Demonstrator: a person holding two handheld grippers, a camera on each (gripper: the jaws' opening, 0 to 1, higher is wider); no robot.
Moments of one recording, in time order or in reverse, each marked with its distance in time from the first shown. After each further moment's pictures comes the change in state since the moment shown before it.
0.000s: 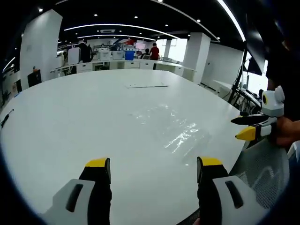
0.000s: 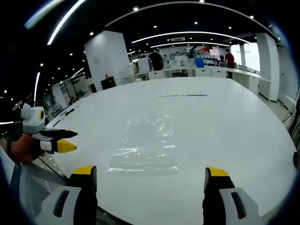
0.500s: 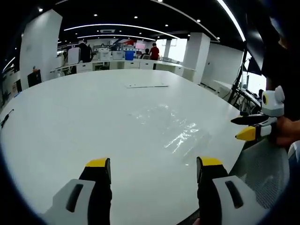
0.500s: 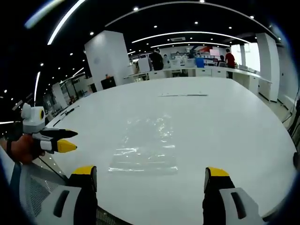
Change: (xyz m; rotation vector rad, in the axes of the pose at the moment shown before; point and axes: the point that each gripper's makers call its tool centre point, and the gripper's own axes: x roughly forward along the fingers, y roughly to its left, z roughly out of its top) left arm 0.001 0.002 -0.001 -0.001 0.001 0.000; right arm -0.001 0.002 0.000 -0.005 0.000 0.000
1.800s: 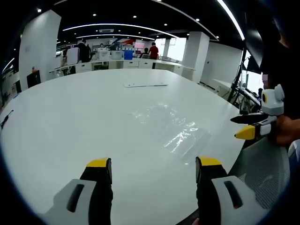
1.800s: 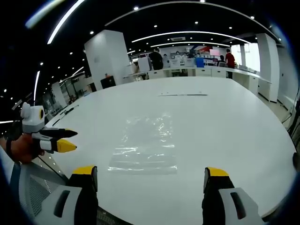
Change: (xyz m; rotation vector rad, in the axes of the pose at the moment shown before) left arm -0.001 -0.004 0.000 0.007 0.007 -0.004; right arm 0.002 -0.003 -0.003 -0.002 0.005 -0.004
